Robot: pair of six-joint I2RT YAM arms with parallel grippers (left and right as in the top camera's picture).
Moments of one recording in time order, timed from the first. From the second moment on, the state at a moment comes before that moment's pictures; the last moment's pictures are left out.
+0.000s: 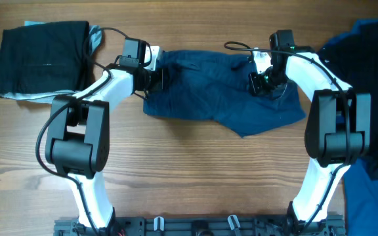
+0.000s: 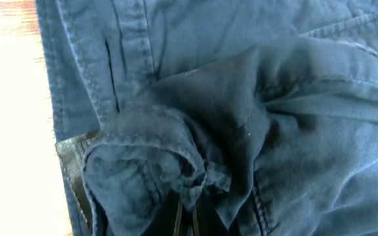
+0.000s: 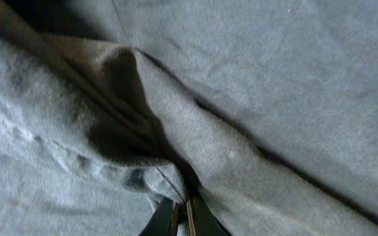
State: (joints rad) left arm -0.21 2.07 1.30 -0.31 0.31 -0.16; right arm 0.06 2.13 1.47 -0.77 -0.27 -0.18
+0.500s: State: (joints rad) left arm -0.16 2.25 1.31 0.26 0.20 -0.16; right arm 0.07 2.27 1.50 -0.13 -0.30 -0.16
